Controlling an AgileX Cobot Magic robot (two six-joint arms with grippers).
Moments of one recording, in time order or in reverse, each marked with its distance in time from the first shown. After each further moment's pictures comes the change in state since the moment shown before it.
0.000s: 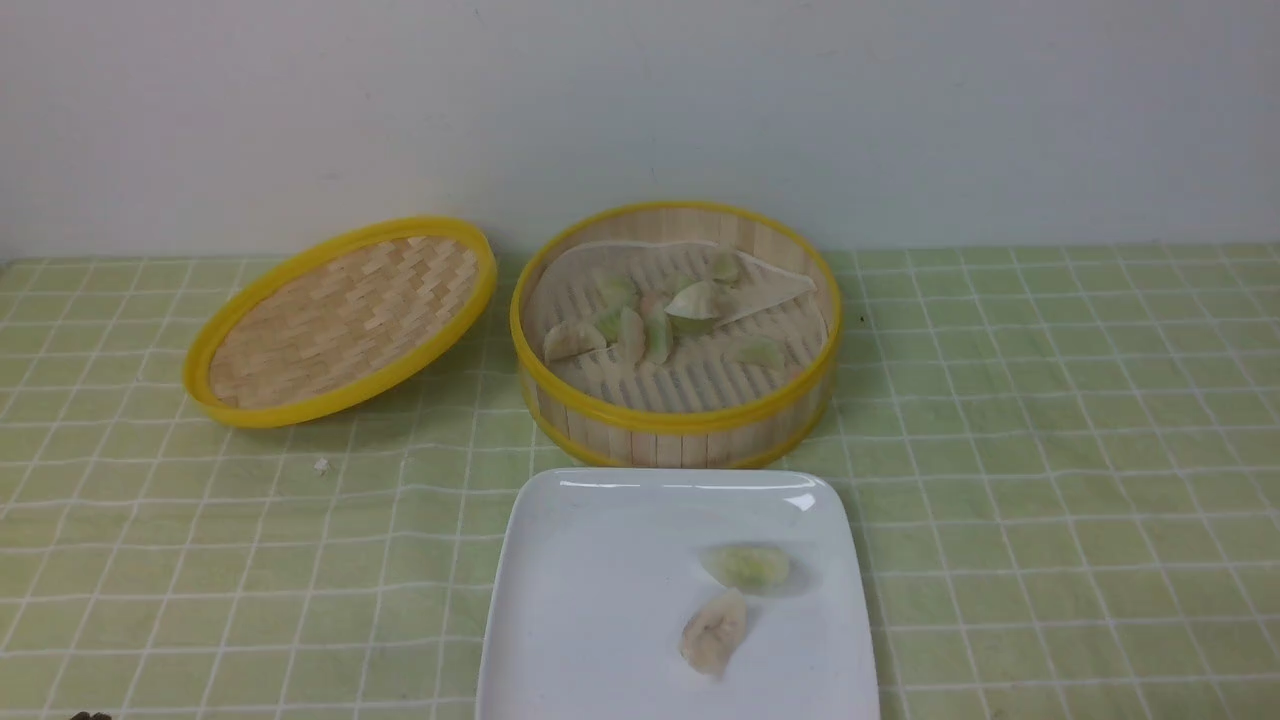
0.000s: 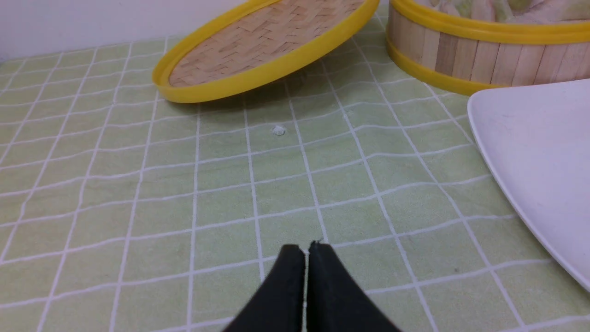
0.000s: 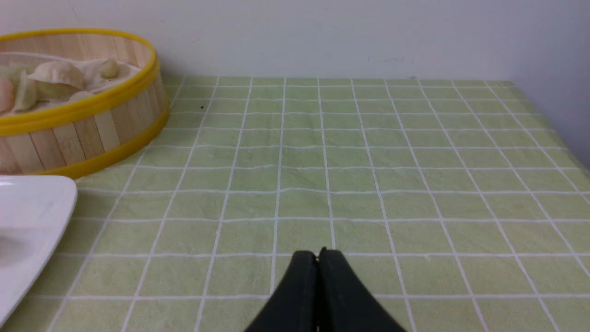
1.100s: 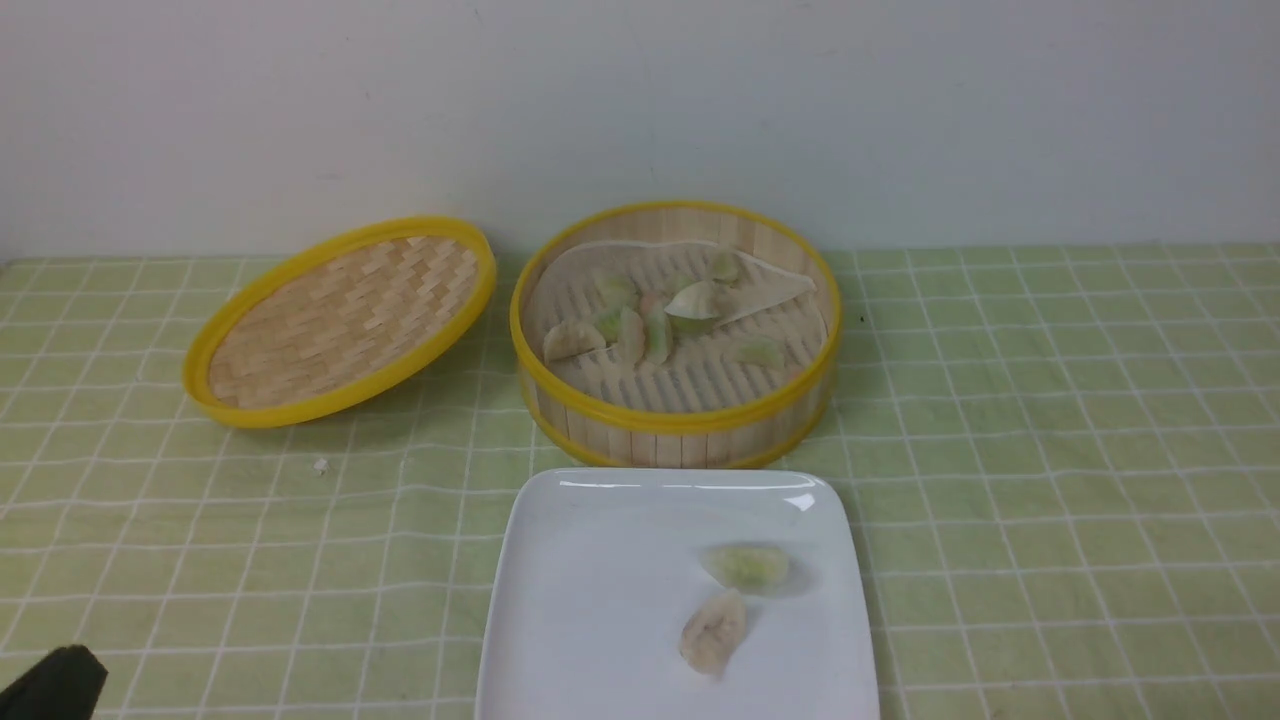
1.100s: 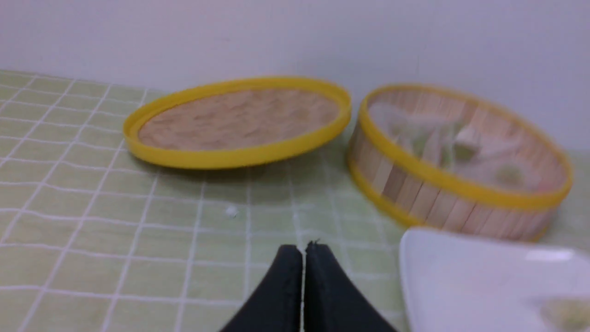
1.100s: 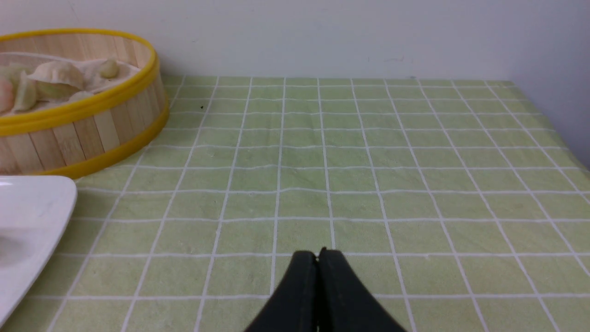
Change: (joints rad) right arm 0.000 0.000 0.000 0.000 0.000 0.000; left arm 0.000 0.000 0.002 -0.281 -0.225 -0.119
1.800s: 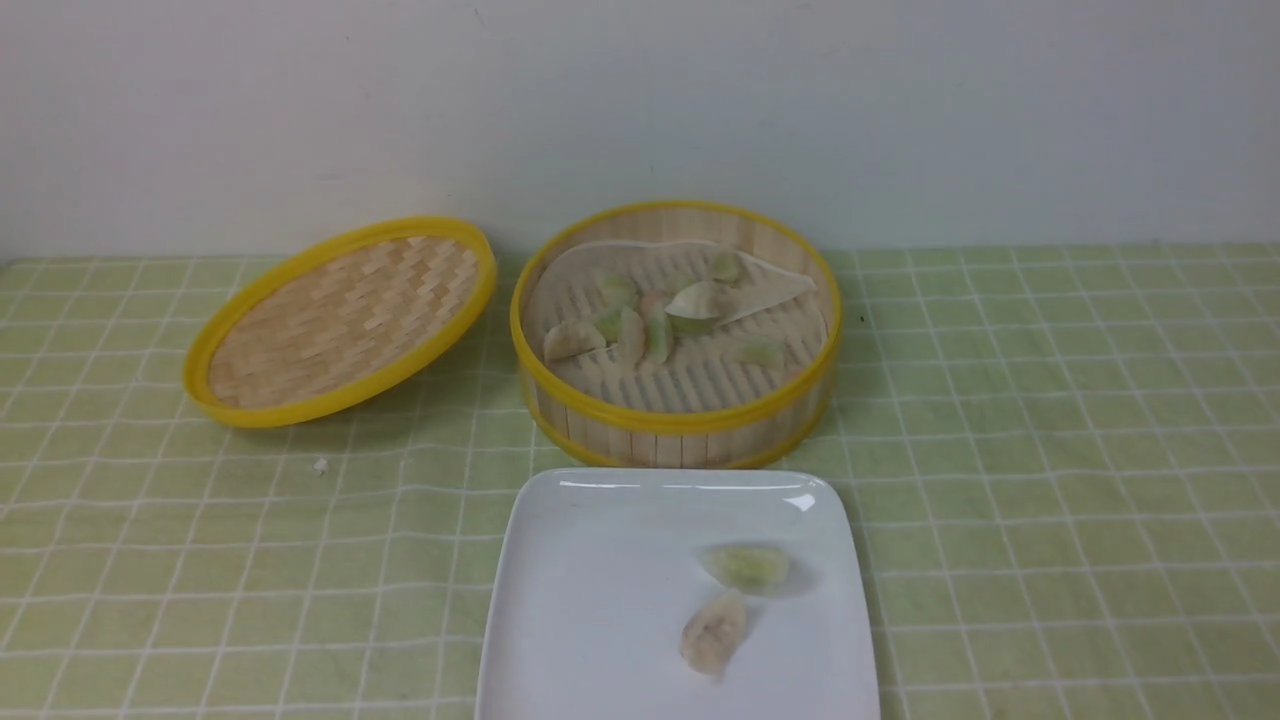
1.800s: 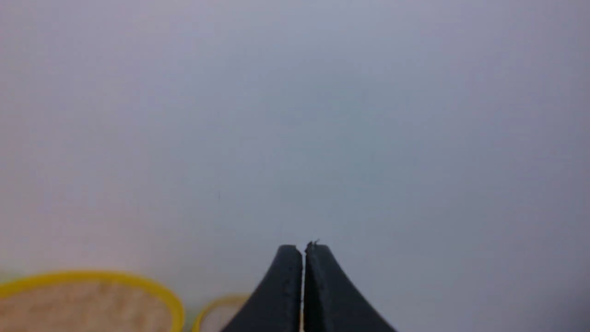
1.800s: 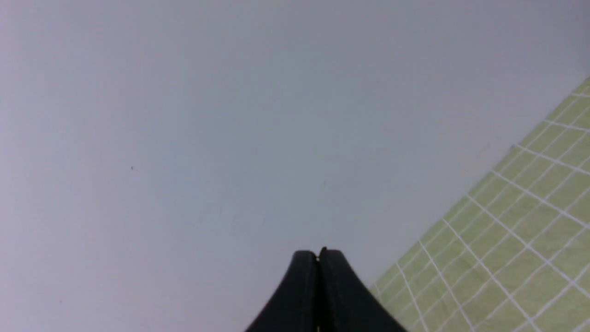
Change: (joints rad) right arm 0.000 0.000 0.011 0.695 -0.420 0.186; left arm 0.000 0.349 -0.665 -0.139 0.226 -0.015
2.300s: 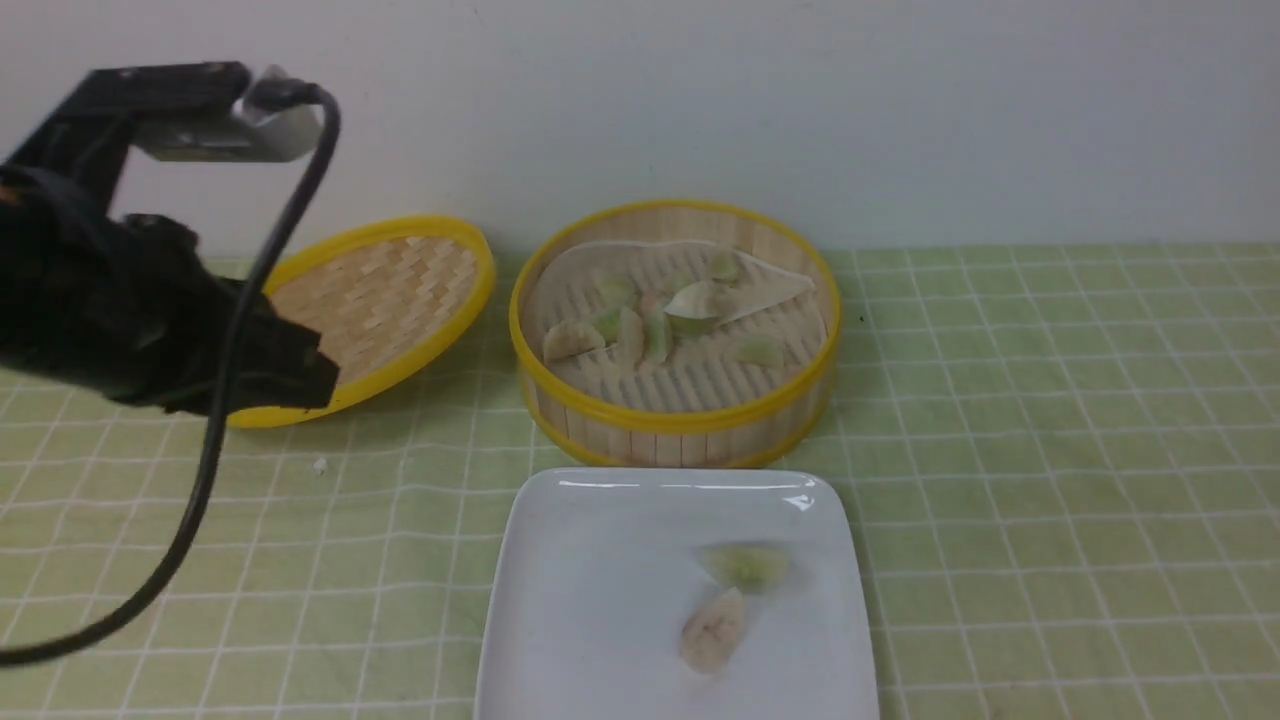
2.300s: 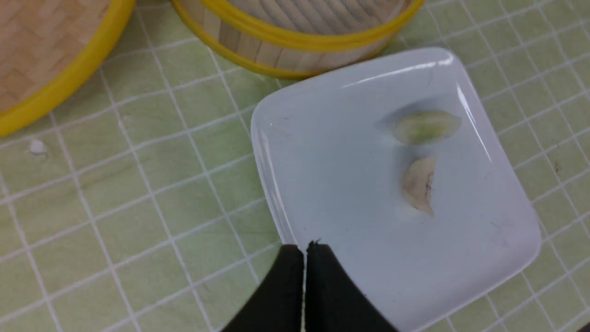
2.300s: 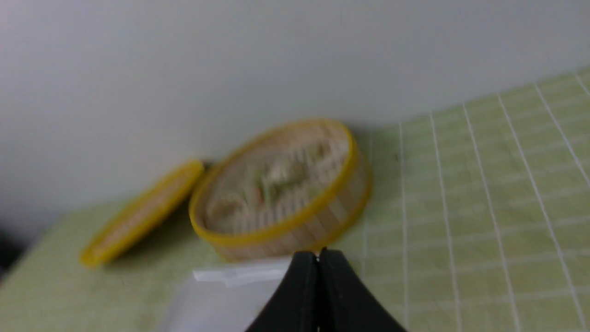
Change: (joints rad) right arm 0.040 0.383 -0.607 -0.262 0.814 -0.183; left arm 0.000 0.966 -0.511 0.011 0.634 0.431
